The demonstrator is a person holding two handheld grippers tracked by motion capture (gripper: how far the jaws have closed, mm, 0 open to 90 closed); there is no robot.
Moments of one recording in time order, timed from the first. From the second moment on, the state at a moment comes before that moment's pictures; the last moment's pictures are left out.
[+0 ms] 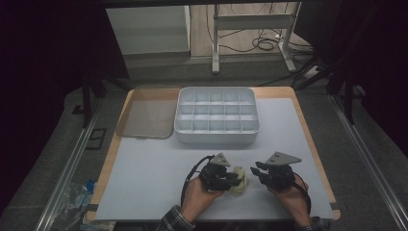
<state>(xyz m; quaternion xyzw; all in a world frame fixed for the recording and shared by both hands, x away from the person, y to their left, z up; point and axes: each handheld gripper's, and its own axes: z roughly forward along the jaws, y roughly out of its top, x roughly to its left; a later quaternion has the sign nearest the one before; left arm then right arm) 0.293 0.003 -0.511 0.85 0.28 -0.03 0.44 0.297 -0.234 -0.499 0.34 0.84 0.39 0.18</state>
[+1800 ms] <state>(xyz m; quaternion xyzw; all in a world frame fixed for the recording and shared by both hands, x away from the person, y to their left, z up) 0.282 -0.002 -0.537 0.86 0.29 0.09 0.41 0.294 -0.225 -0.519 0.34 0.84 0.40 0.15</state>
